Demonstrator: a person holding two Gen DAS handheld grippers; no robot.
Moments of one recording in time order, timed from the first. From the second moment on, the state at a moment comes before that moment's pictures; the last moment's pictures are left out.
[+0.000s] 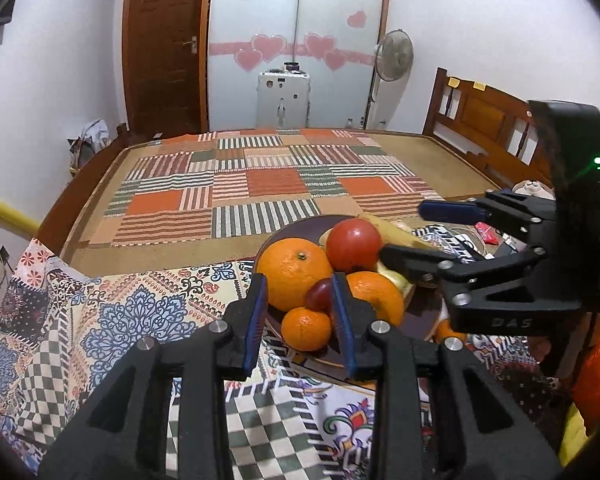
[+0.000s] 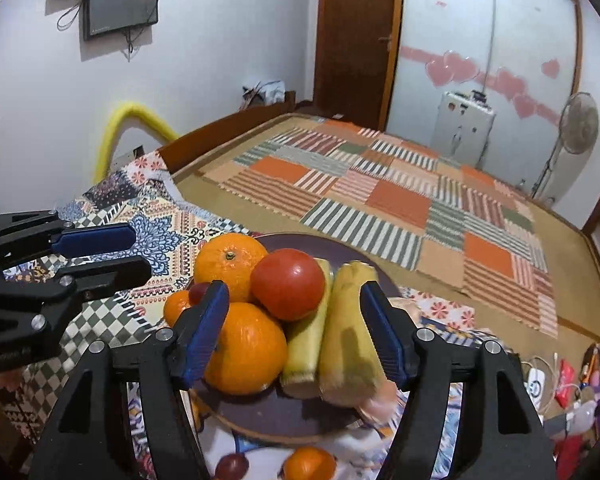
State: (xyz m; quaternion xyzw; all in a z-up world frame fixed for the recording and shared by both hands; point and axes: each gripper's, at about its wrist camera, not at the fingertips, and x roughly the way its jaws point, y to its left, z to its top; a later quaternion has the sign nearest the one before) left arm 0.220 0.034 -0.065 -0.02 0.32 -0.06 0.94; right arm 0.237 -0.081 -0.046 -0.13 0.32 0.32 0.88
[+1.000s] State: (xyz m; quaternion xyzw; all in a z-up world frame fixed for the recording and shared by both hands) left arm 0.181 -0.060 -0.115 -0.01 0.38 -0.13 0.91; right arm 0.149 -0.170 -0.073 -0.09 0.32 0.24 0.91
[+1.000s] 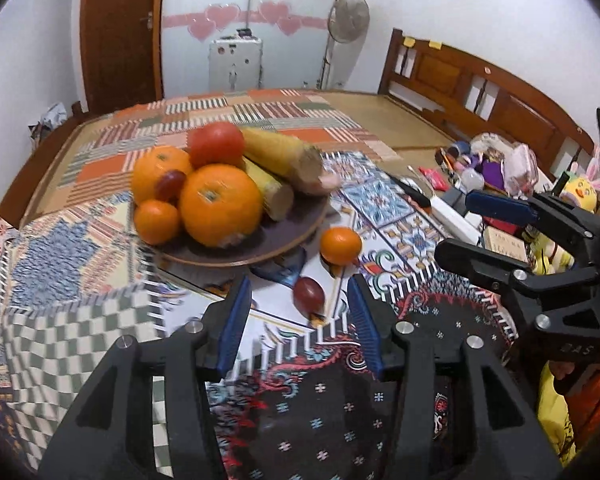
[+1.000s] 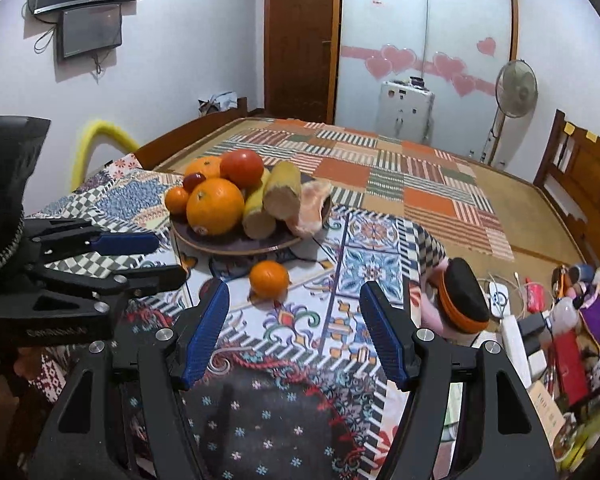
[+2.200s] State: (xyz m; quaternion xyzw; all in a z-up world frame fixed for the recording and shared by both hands) left arm 0.185 -0.017 -0.118 -0.02 0.39 -0.10 0.92; right arm 0.189 -0.138 -0.111 -0.09 0.38 0.28 0.88
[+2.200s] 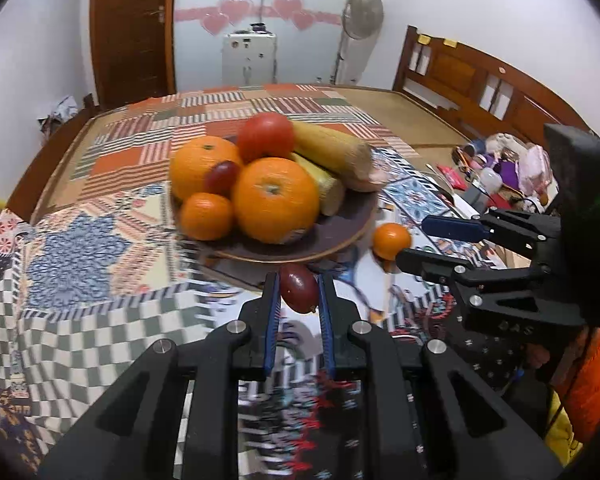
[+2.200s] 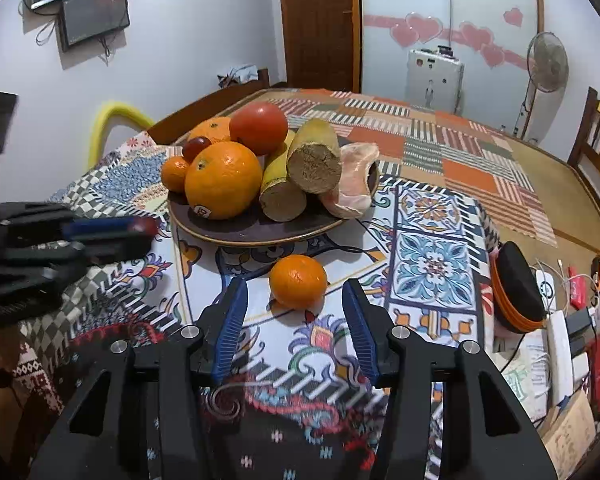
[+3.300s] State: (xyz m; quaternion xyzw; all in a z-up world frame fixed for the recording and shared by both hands) left arm 0.215 0.005 -0.110 -0.03 0.37 -0.08 0.92; right arm 0.204 -0.105 -0.097 -0.09 0.36 0.30 0.88
